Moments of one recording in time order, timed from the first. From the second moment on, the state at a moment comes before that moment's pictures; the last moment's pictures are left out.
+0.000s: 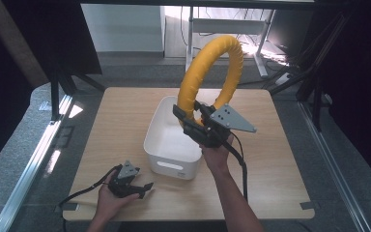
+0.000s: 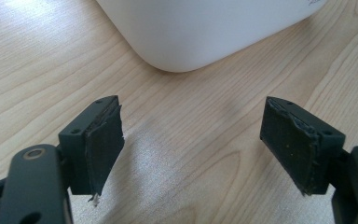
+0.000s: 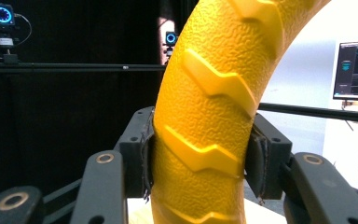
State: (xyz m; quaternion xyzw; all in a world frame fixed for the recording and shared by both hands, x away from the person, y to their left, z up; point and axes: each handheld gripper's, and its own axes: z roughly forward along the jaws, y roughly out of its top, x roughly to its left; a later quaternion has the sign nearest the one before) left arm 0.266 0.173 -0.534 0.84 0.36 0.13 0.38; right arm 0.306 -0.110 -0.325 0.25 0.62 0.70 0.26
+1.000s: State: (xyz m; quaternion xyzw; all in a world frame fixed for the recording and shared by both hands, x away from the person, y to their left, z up) left arm 0.266 0.173 -0.534 0.84 0.36 0.12 0.38; right arm 0.311 -0.075 -0.338 0.25 0.63 0.70 0.23
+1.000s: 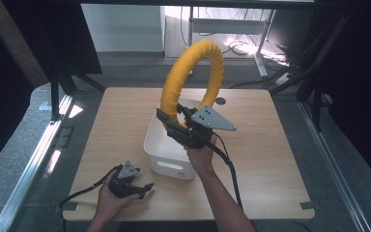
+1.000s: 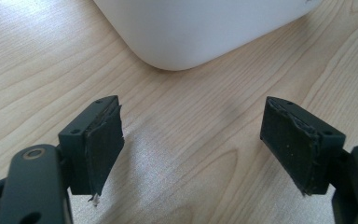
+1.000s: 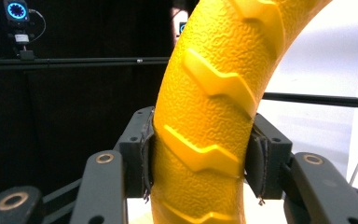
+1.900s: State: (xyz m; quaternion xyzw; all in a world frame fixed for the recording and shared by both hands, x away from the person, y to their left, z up) left arm 0.266 0.173 -0.534 0.84 0.36 0.12 0.38; right arm 0.312 -0.044 -0.374 0.28 0.63 0.69 0.21
